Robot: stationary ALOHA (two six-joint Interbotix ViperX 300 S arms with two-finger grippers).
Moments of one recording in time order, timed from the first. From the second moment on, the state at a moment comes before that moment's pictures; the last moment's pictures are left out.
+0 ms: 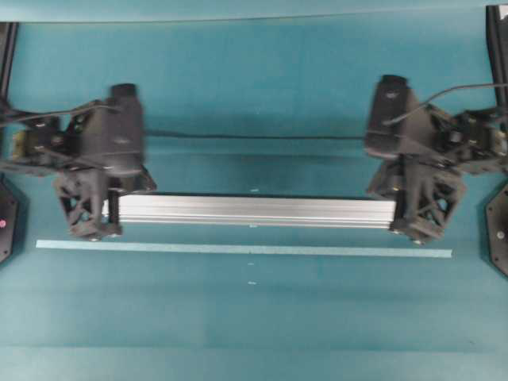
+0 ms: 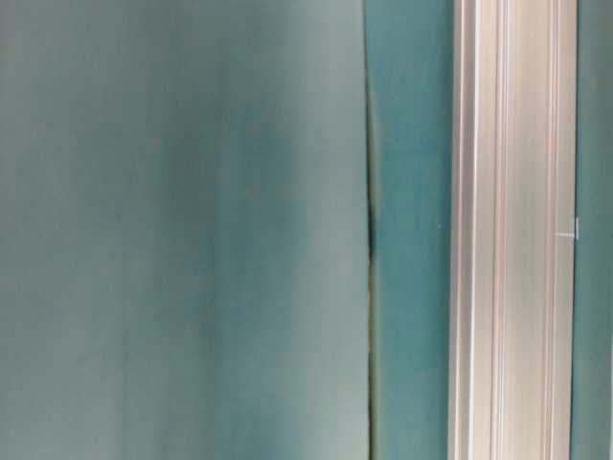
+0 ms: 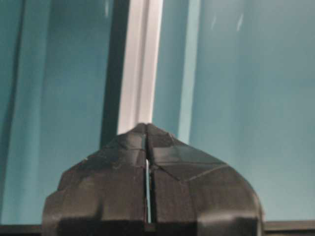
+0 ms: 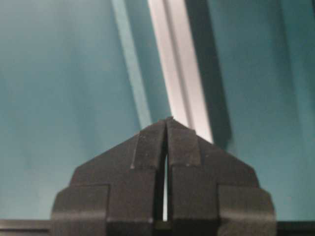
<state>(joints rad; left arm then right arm) 0.06 -0.39 0.59 0.02 0.77 -0.04 -0.09 -0.40 0.61 0.09 0.91 0.10</state>
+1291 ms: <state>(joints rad) 0.06 -0.25 0.59 0.02 0.78 0.08 -0.06 -0.22 0.59 0.05 0.89 -0.09</state>
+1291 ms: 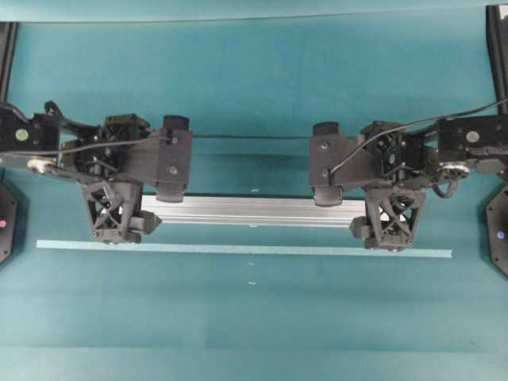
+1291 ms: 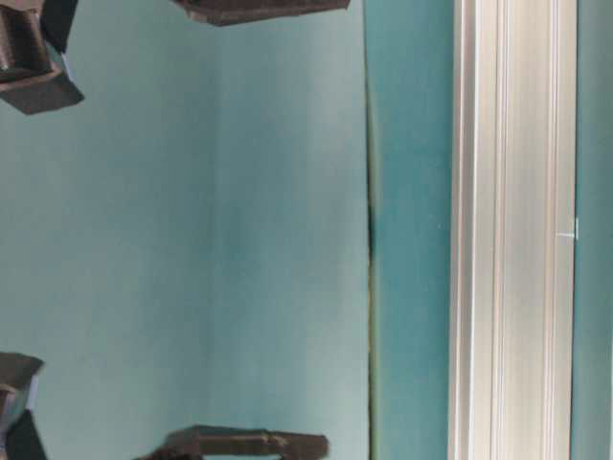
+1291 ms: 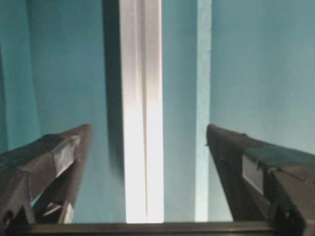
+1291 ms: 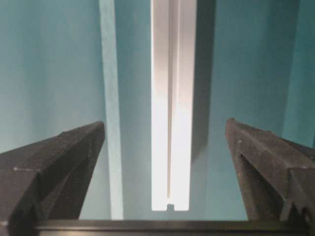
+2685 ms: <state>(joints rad) 0.10 0.00 0.75 0.03 0.39 0.07 -0.08 -0.05 0.79 0.03 0.50 -0.09</state>
